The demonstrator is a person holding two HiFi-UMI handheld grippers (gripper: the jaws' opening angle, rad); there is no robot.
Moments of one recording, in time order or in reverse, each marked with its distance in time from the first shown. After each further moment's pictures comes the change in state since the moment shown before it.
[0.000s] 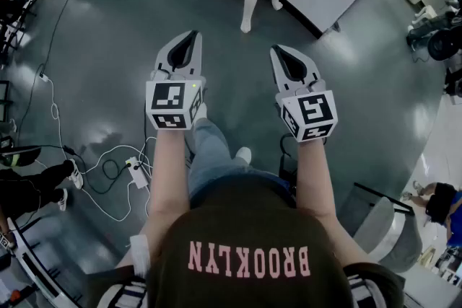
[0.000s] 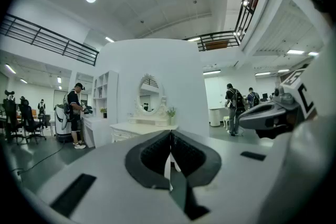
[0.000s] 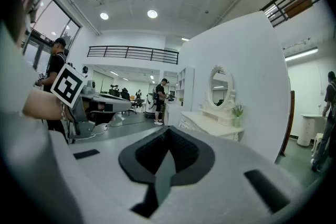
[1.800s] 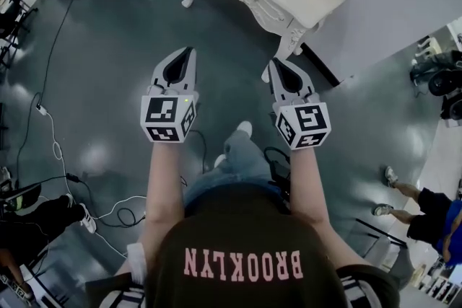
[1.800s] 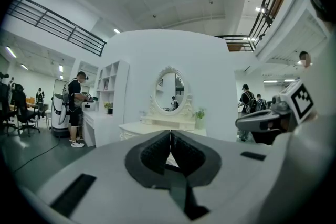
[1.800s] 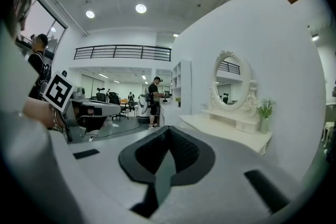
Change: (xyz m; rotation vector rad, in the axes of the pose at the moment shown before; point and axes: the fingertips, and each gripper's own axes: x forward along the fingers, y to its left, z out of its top) left arm 0.204 0.334 -0.008 -0.087 0.000 -0.011; right arm 0.385 -0.007 0.054 0.084 0.006 -0.056
